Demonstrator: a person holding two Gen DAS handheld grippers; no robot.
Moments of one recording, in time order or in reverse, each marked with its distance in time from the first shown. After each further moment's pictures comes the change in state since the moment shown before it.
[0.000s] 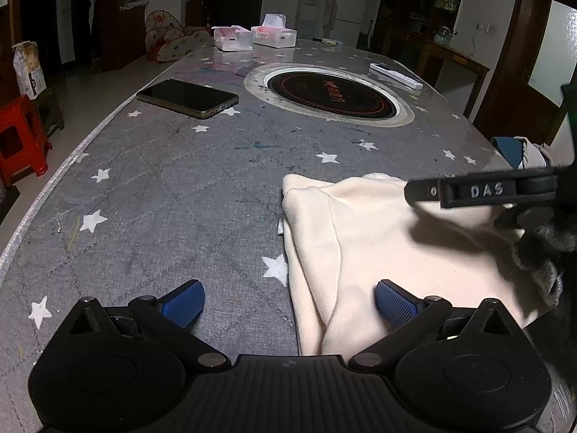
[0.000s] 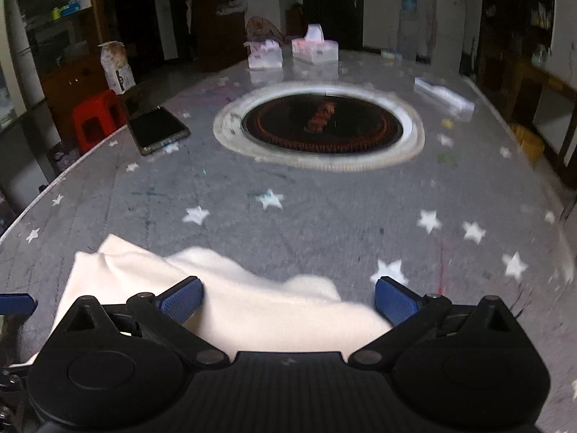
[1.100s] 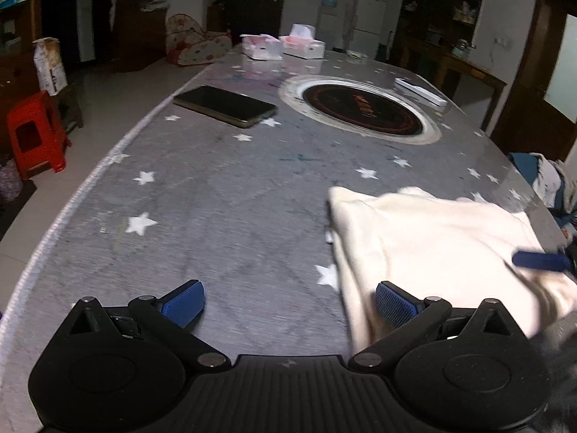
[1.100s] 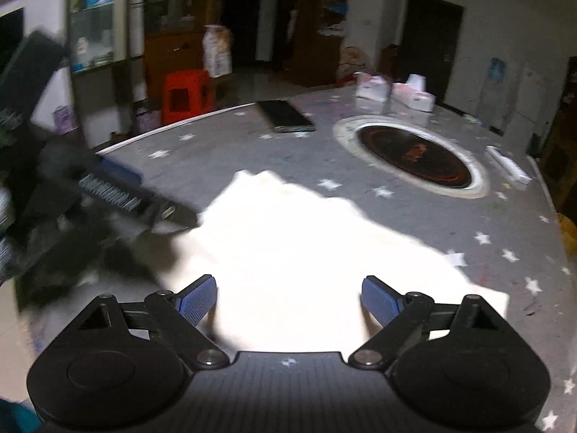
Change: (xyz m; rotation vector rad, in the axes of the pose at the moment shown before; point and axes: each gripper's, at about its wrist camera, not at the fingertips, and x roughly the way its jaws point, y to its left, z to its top) left arm -0.014 0.034 0.003 -0.048 -0.030 0.058; right arm -0.083 0.068 -0.071 -0.328 -0.069 0.161
